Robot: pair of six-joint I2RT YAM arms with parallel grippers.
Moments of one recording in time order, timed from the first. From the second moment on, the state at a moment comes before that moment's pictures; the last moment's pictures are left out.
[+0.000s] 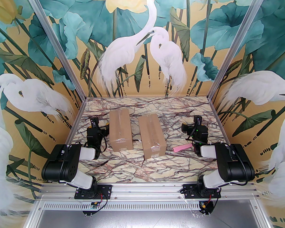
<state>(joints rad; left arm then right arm) -0.02 1.55 0.34 0.95 -0.15 -0.09 -0.02 1.53 0.37 0.83 0.03 0.04</state>
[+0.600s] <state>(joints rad) -0.02 1.55 0.35 0.96 -0.15 -0.09 -0.02 1.53 0.38 0.84 0.02 0.04</state>
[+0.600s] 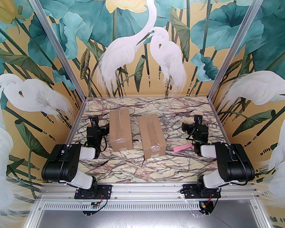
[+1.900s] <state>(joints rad) -0.04 0.99 0.94 -0.24 0.18 -0.32 0.32 0.91 0.78 -0.52 0.02 0.65</state>
